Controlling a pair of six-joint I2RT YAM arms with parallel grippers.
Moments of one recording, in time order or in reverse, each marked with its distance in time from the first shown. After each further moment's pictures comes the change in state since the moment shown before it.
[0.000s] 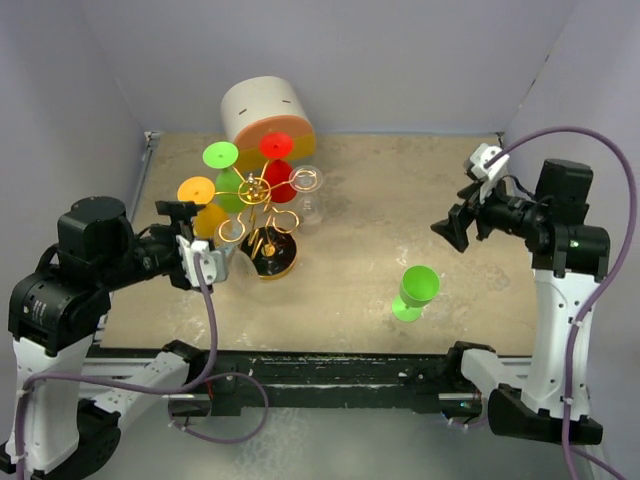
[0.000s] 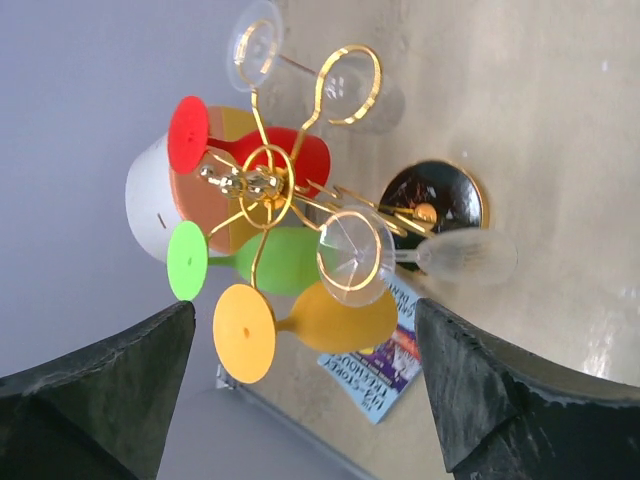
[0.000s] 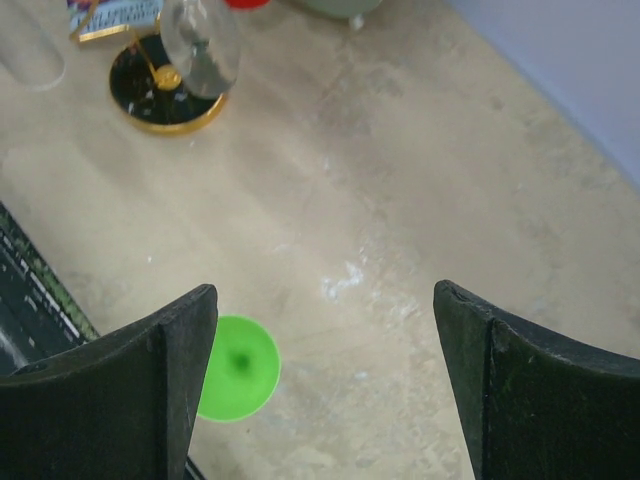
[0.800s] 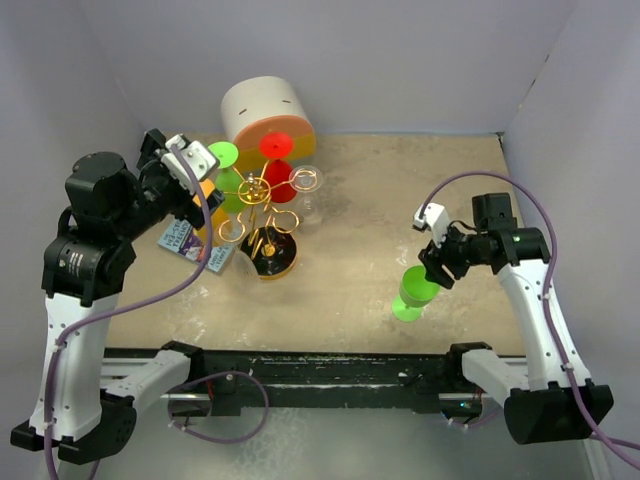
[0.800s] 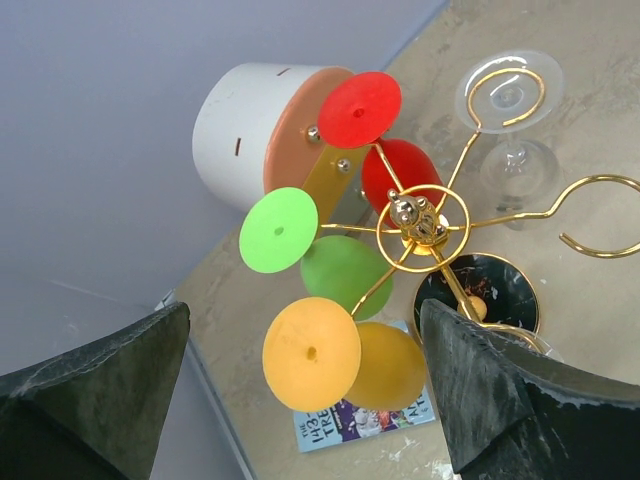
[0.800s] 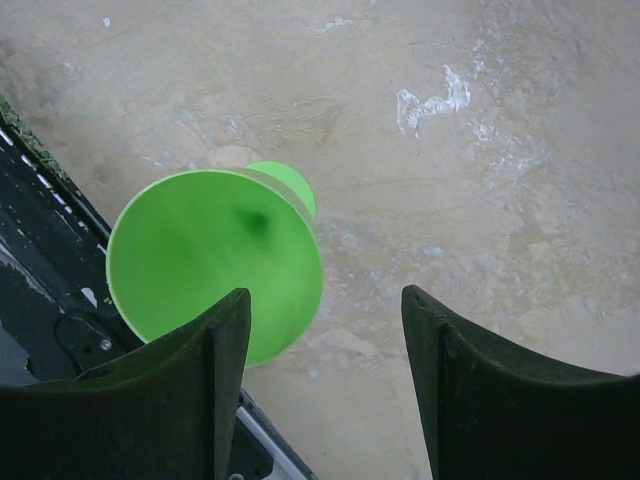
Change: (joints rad) left arm 0.144 0.105 -0.041 0.435 -0.160 -0.577; right arm 0.219 -0.017 -0.469 -0.046 0.354 -0.197
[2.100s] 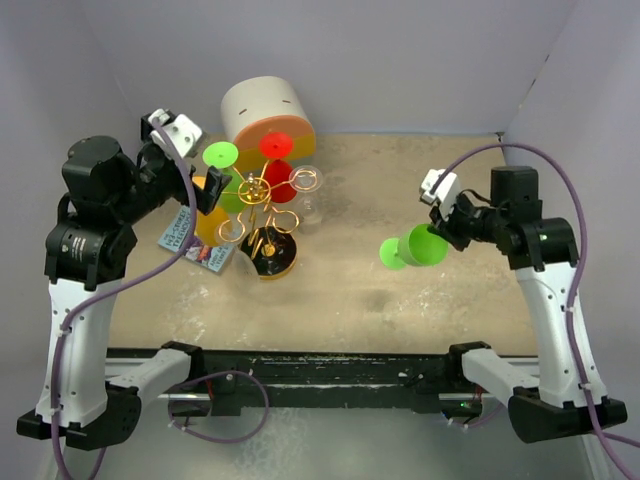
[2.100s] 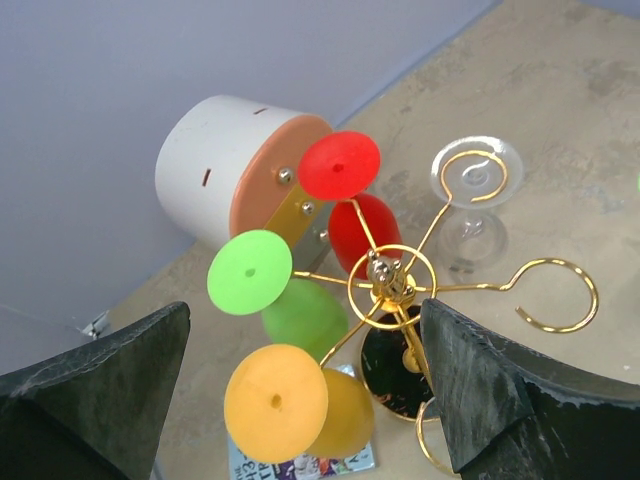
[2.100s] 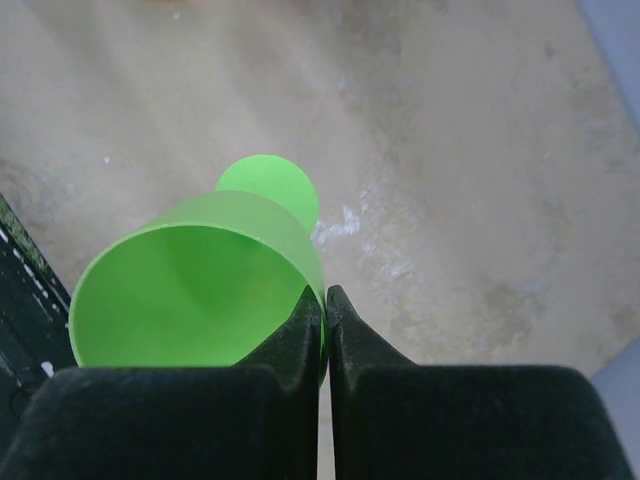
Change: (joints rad) left arm 0.049 0.049 0.034 0.067 0.091 -0.183; right arm 0.059 0.025 0.252 0.035 -0.038 0.022
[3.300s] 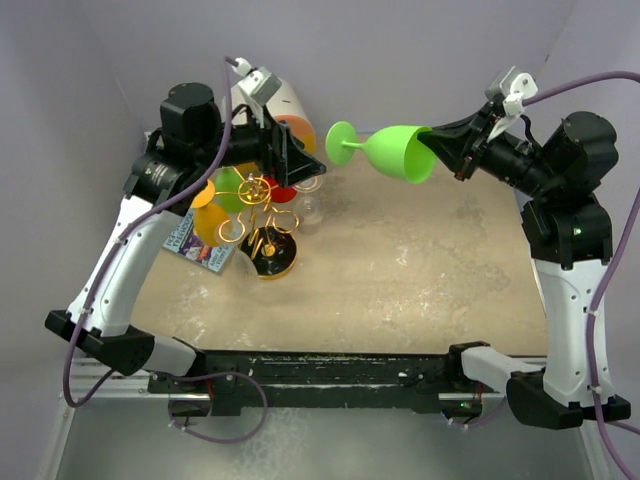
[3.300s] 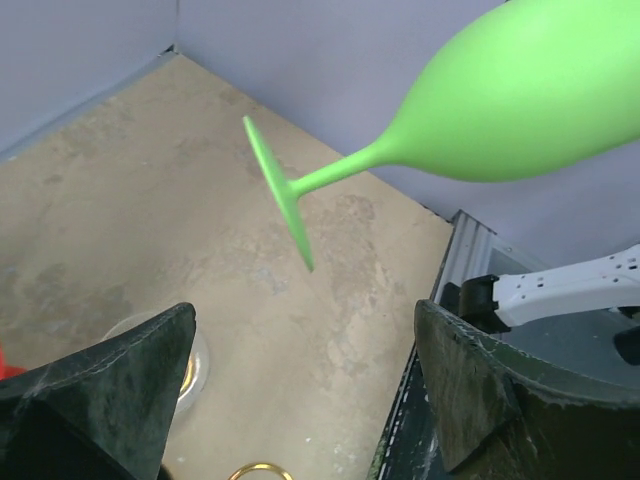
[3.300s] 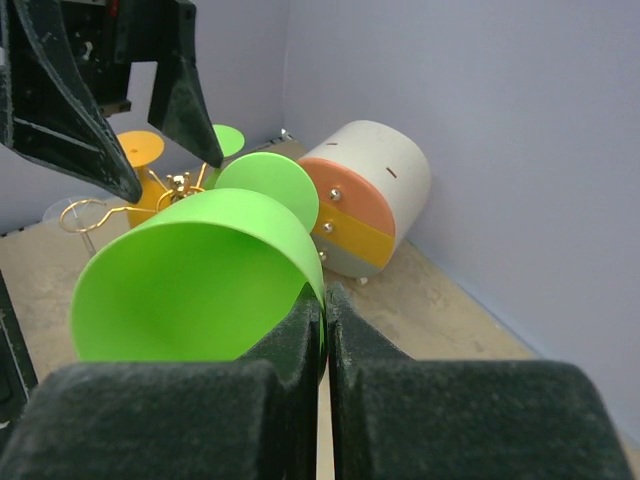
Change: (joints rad) left arm -0.263 0.367 0.197 0.203 0.330 -0.592; right arm 0.004 0.084 0.413 0.592 -0.236 0.703
